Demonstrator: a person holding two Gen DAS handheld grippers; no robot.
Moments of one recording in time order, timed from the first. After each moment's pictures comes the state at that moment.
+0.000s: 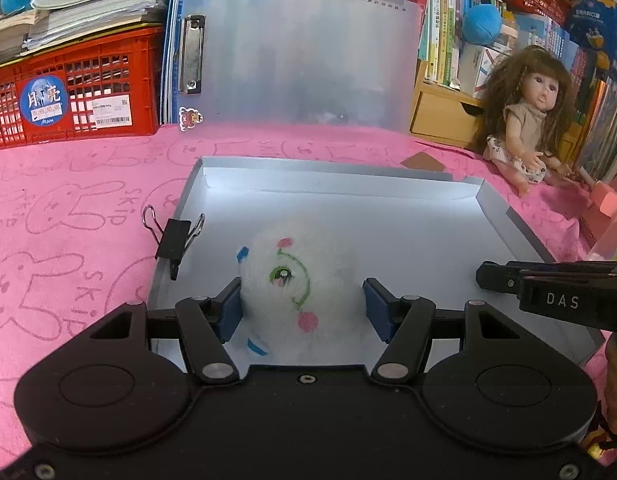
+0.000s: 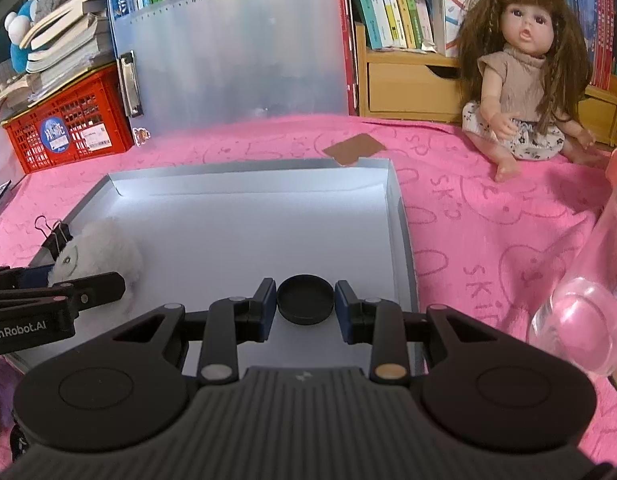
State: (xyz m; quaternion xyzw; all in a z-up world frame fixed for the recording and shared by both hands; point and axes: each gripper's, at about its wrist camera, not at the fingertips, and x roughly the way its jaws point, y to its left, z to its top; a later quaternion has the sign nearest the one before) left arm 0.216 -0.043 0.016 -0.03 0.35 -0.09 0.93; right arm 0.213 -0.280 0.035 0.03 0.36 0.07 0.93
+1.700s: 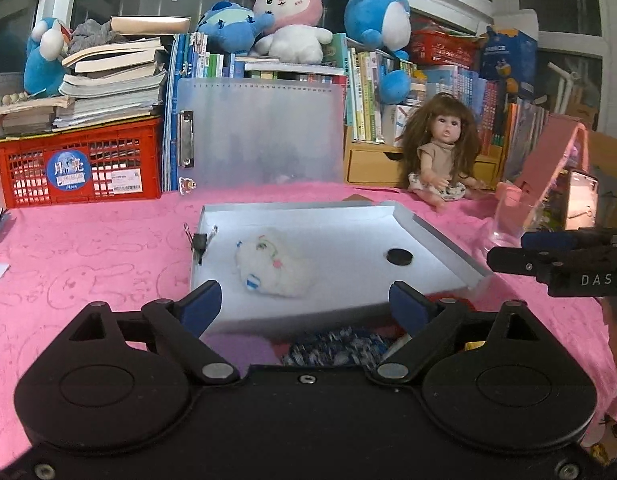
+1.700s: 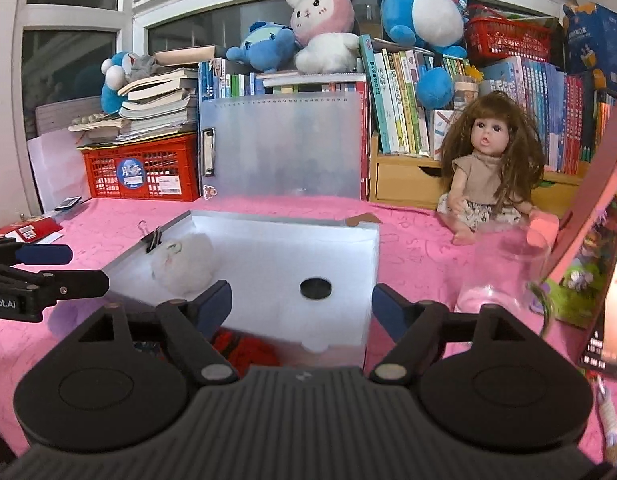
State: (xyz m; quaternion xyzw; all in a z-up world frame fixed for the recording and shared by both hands) left arm 0.043 -0.013 0.058 -0.01 0.22 -0.16 0.96; right arm 0.058 -0.308 0.079 -0.01 0.21 0.13 0.97
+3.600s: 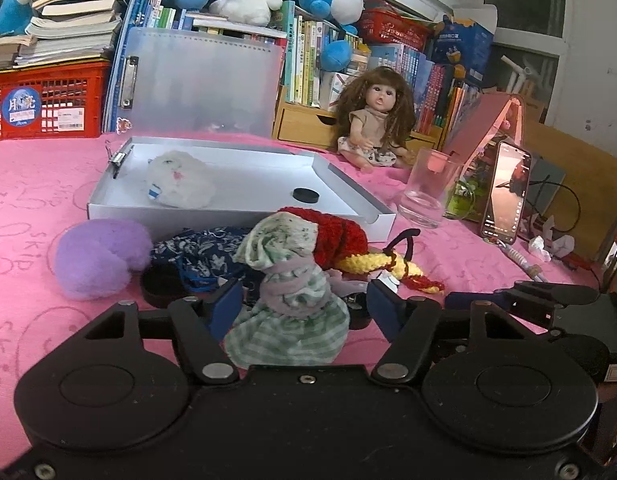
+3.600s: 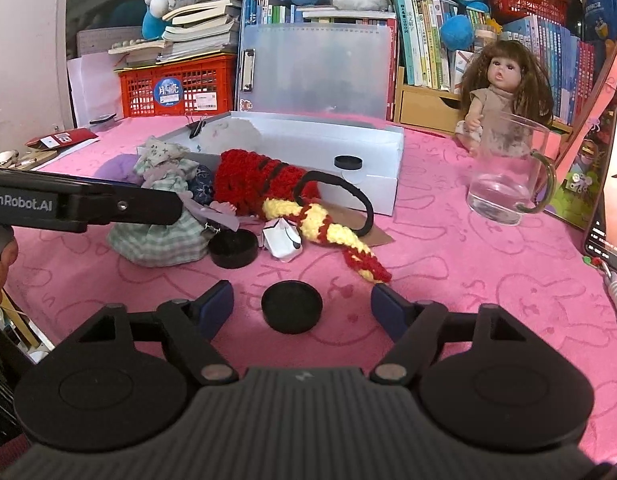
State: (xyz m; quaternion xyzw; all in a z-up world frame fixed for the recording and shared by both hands) left arm -0.014 -0.057 0.016 -0.06 0.26 -0.23 0.94; right arm -0.021 -0.303 0.015 -0.05 0.27 0.15 0.95
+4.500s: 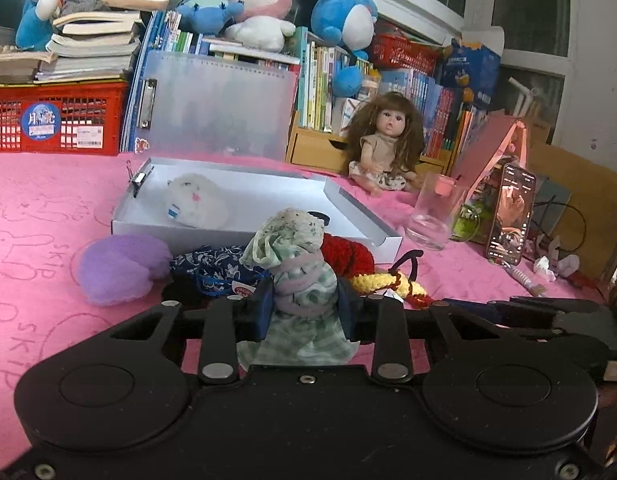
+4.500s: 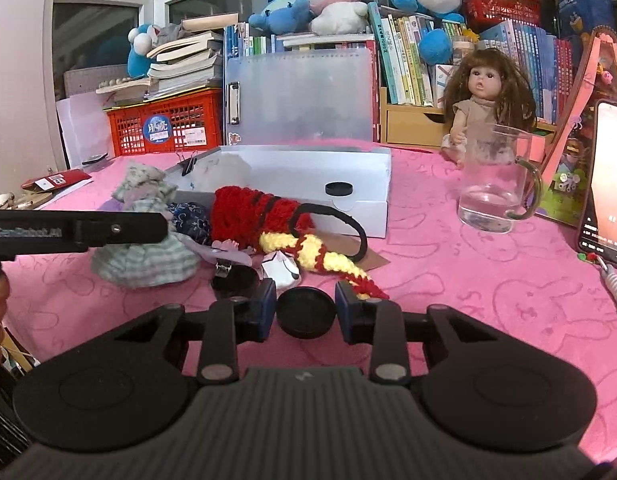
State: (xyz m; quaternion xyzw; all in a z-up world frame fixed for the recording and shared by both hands) left arm -0.032 -0.047 0.026 -0.07 0.22 -0.20 0.95; right arm -0.025 -0.306 0.022 -0.01 0.23 0.14 0.96
